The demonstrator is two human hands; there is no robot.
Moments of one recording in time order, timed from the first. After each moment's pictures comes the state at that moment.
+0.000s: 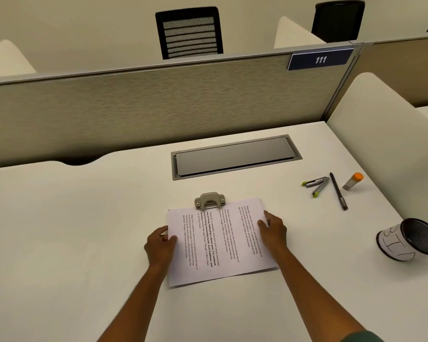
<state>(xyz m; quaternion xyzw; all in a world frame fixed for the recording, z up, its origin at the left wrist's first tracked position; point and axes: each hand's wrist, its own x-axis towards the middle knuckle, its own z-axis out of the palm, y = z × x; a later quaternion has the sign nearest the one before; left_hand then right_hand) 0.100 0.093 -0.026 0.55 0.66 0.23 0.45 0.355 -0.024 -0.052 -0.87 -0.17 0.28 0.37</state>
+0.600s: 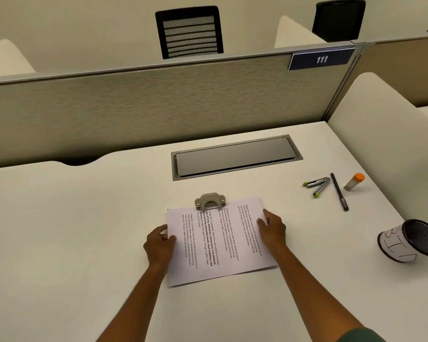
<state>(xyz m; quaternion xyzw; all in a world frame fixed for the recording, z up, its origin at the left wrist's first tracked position) 0.103 0.098 -0.027 0.56 0.67 0.23 0.43 0.357 -0.017 -0.053 -0.88 -0.18 0.27 0.35</state>
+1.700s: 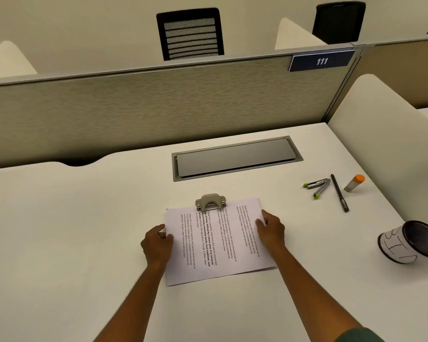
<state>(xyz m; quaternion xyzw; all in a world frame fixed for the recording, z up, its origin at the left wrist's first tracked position) 0.099 0.107 -0.033 0.58 0.68 0.23 0.38 0.353 -0.015 -0.049 -0.88 -0.21 0.26 0.34</state>
